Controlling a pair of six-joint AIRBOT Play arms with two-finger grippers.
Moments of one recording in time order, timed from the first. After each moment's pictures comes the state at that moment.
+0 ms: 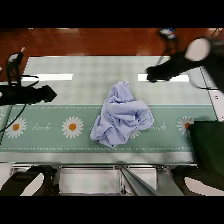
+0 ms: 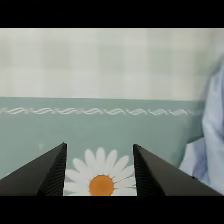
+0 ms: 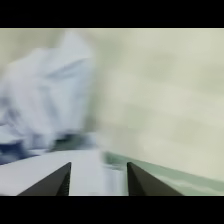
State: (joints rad) left arm 0.02 -0.89 0.90 1.32 -1.06 -1.60; right arm 0.16 -1.28 1.42 -1.41 1.22 1.61
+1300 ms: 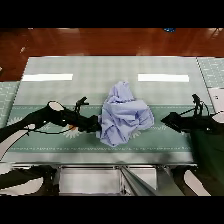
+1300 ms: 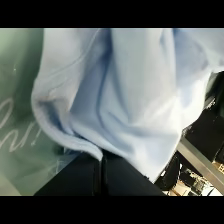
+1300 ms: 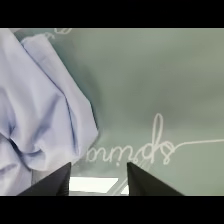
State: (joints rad) left arm -0.31 -1.40 0.64 0.45 -1.02 -1.18; right arm -0.28 -0.94 0.47 -0.89 1.05 1.37
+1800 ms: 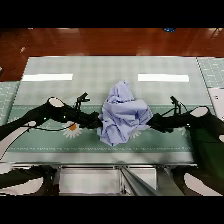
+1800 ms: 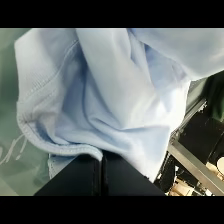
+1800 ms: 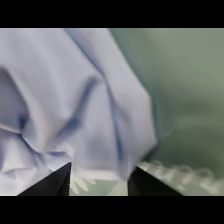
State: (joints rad) left arm -0.31 -1.41 0.69 0.45 -1.04 -1.18; right arm -0.03 -1.19 0.52 -0.75 0.95 1.35
